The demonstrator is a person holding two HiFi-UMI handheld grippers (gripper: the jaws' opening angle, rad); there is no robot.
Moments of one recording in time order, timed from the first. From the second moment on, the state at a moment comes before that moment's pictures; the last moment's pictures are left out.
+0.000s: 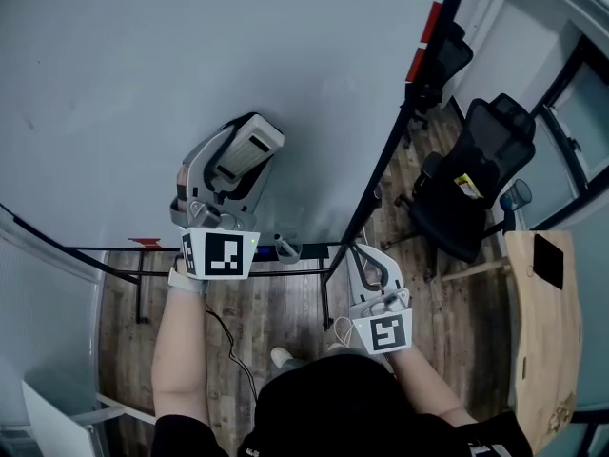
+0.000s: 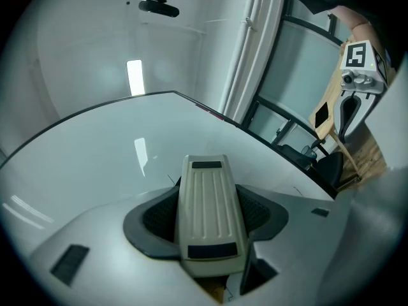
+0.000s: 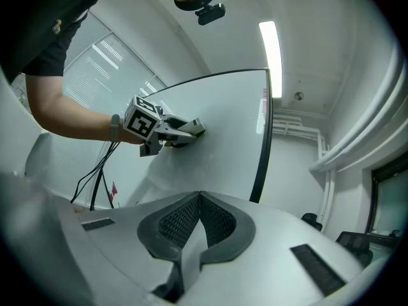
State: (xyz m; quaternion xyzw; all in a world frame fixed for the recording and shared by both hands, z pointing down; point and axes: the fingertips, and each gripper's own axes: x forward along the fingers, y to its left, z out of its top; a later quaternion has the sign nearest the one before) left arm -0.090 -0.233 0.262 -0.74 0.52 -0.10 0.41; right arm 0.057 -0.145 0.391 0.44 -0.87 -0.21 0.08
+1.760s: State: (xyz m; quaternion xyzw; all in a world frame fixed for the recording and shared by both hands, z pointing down) left arm -0.400 -0.207 0.375 -0.69 0.66 -0.13 0.27; right arm -0.127 -0.163 0.419 0.31 -0.93 -0.19 0.07
